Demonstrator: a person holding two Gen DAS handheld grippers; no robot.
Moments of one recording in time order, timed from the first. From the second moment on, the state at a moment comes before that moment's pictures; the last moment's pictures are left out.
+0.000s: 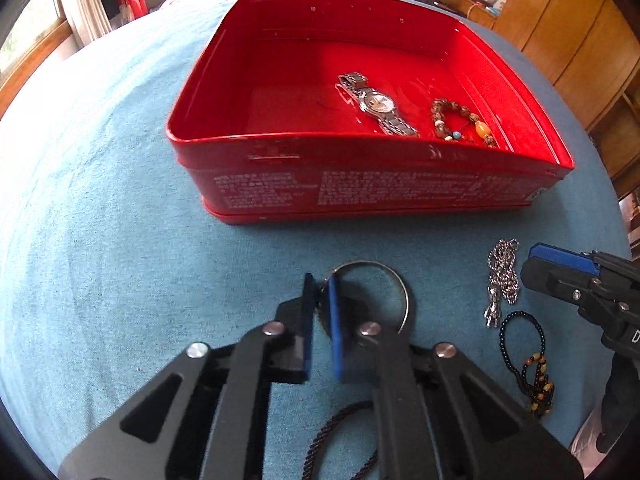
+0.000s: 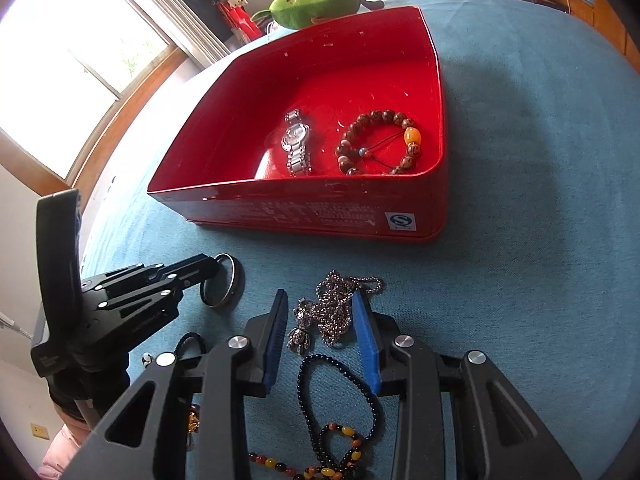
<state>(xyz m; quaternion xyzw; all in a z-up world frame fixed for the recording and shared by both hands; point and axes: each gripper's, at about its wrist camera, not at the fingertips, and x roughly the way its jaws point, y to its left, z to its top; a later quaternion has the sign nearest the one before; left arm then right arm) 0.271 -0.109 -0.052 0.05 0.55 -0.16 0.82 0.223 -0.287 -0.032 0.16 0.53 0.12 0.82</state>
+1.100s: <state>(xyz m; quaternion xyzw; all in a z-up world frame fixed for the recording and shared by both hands) 0.258 -0.077 -0.016 0.00 0.54 -0.17 0.82 0.211 -0.264 -0.015 0.11 0.49 0.16 0.85</state>
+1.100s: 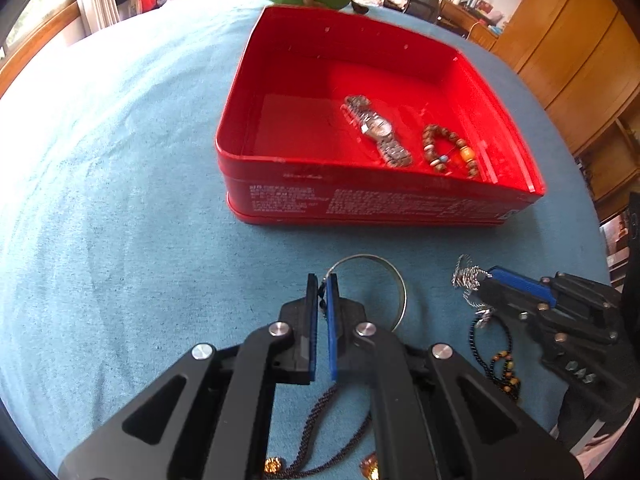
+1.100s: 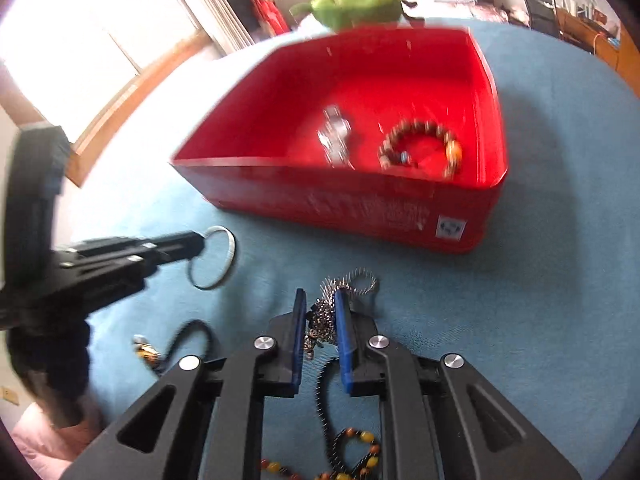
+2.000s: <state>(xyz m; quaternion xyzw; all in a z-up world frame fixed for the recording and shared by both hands) 0.275 -0.077 0.081 -0.03 0.48 -0.18 0.86 0.243 -0.287 0.118 0.13 0.40 0.19 0.89</state>
